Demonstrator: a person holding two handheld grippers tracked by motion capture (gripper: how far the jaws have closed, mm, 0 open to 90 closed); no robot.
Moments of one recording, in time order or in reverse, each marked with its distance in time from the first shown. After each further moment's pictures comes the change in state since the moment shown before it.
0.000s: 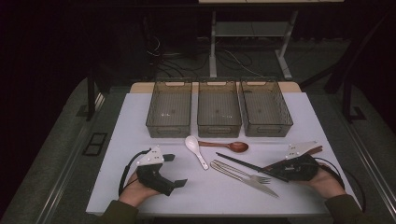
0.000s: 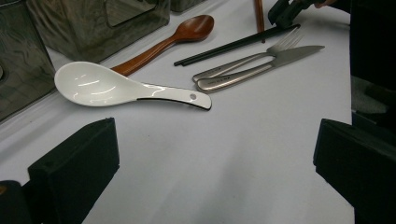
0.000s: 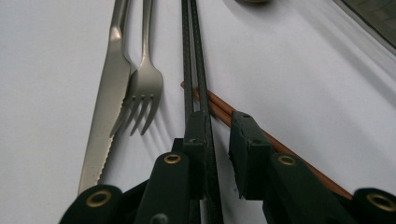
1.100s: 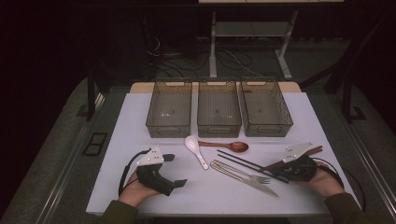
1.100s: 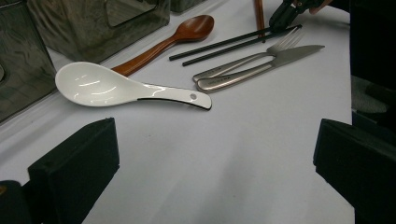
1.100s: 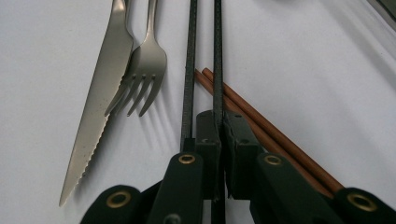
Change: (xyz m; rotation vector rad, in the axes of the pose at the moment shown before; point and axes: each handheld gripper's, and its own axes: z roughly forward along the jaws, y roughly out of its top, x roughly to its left) left arm 0.000 0.000 -0.001 0.002 0.001 0.004; right arm -0.001 -0.001 0.005 0.048 0.018 -0.084
